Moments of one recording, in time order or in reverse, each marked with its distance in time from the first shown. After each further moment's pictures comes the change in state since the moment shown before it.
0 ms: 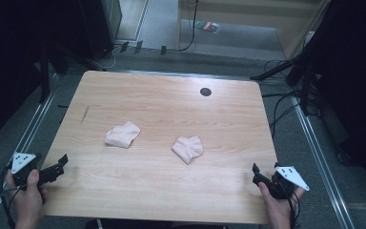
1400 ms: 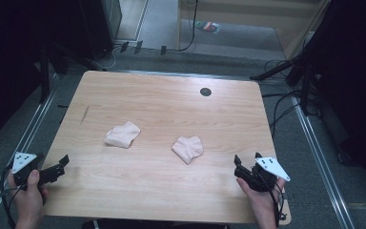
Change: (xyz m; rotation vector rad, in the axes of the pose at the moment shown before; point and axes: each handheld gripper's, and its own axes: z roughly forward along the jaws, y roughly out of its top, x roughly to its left) left arm -0.001 0.000 0.000 0.011 -0.026 0.003; right arm 0.068 0.039 -0.007 -0.022 0.073 -0.045
